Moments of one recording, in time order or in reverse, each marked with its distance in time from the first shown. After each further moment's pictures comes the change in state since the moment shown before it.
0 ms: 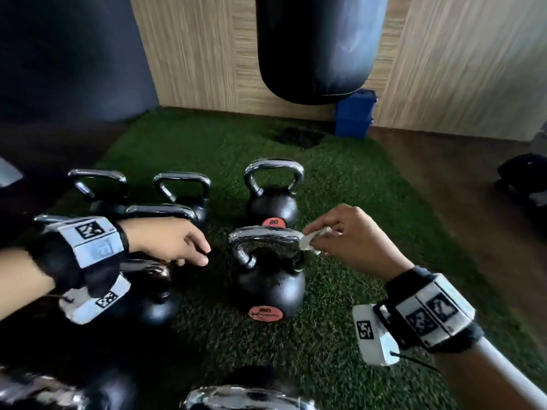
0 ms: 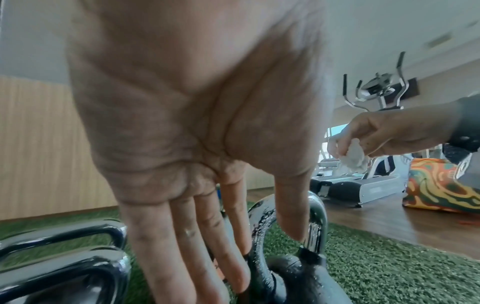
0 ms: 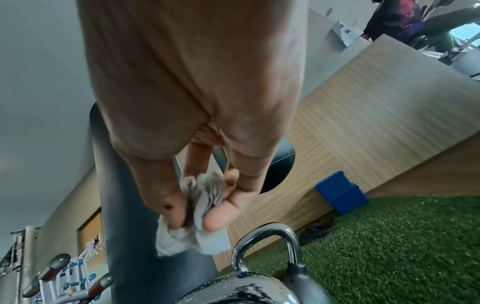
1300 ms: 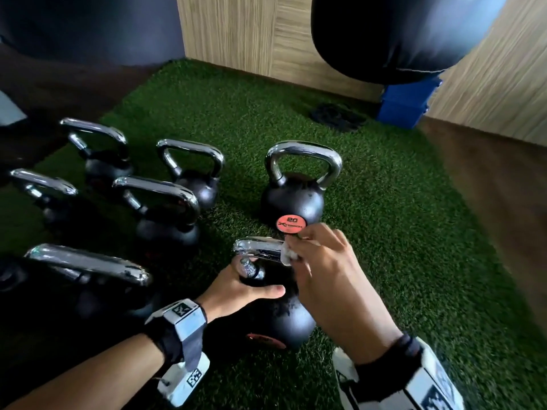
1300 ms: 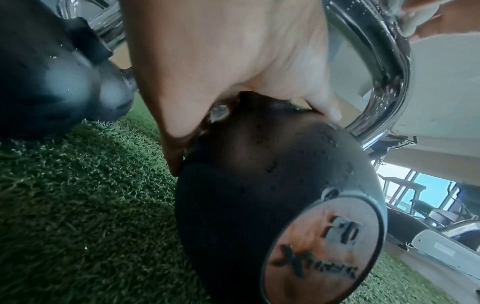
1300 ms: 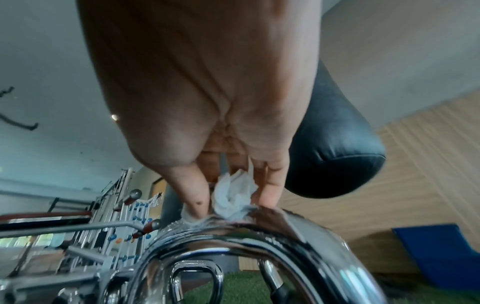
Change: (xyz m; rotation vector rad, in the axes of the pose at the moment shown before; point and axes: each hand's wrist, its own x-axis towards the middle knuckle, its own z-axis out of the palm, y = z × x) left_hand 0.155 -0.002 0.175 -0.952 0.335 0.126; right_hand 0.052 0.004 0.083 -0.354 -0.096 -0.214
